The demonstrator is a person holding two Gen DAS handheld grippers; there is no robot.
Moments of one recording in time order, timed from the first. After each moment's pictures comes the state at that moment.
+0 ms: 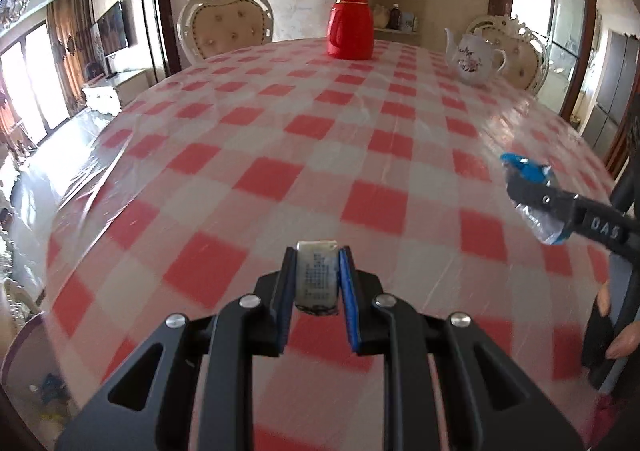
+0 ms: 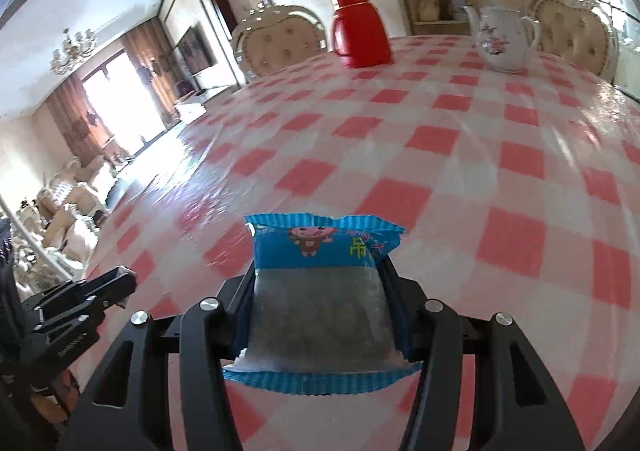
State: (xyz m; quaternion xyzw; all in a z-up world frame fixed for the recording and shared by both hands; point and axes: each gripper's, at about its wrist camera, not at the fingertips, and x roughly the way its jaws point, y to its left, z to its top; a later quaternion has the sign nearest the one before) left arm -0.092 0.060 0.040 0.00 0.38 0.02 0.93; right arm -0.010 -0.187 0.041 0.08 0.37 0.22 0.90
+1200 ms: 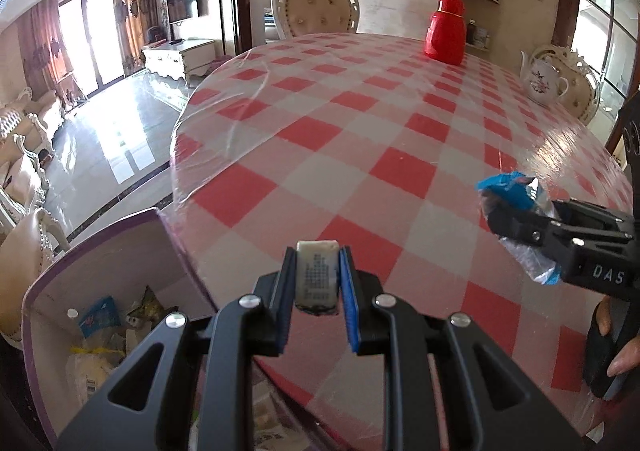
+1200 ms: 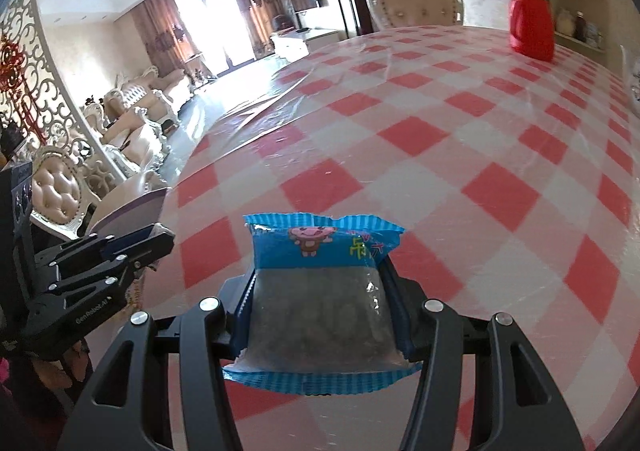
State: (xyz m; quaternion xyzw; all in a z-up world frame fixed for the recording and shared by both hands) left arm -0.205 0.190 0.026 -0.06 0.38 0.12 0.92; right arm -0.087 0.000 0.028 -0.03 0.40 0.38 0.84
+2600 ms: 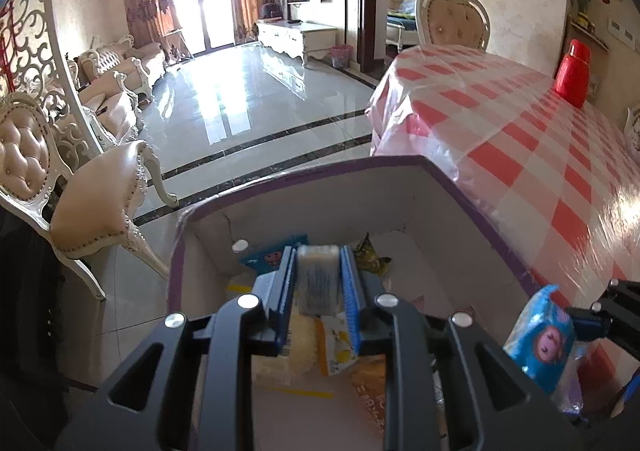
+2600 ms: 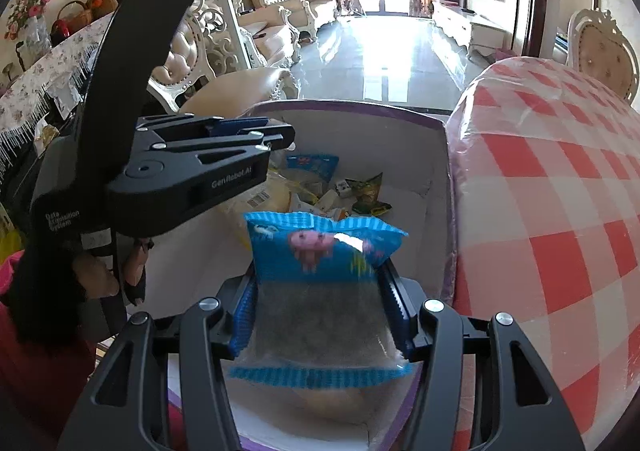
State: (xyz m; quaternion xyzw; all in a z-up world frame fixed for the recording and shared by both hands) left arm -0.337 0.332 0.019 -0.11 0.37 0.31 0.87; right arm -0.272 0.173 0.022 -0.22 0.37 0.57 0.70
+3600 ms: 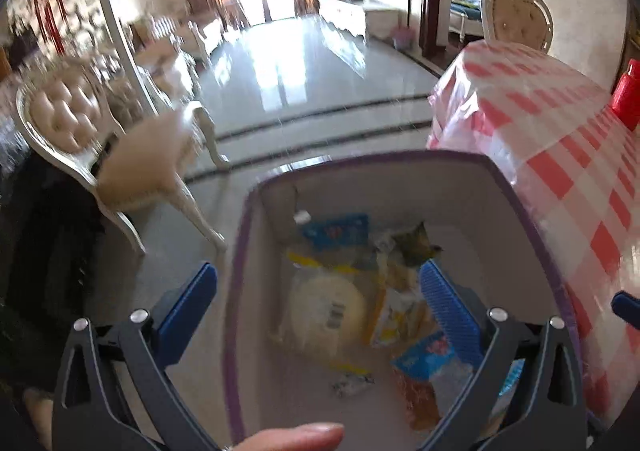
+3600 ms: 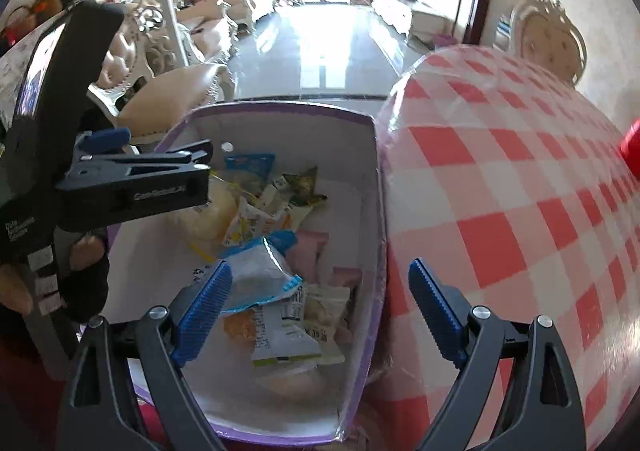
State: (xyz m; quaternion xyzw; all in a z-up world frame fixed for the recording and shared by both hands) left arm -0.352 0.346 0.028 -0.16 0.41 0.40 0.80; right arm -0.258 0.168 0.038 -0.24 0.39 0.46 0.76
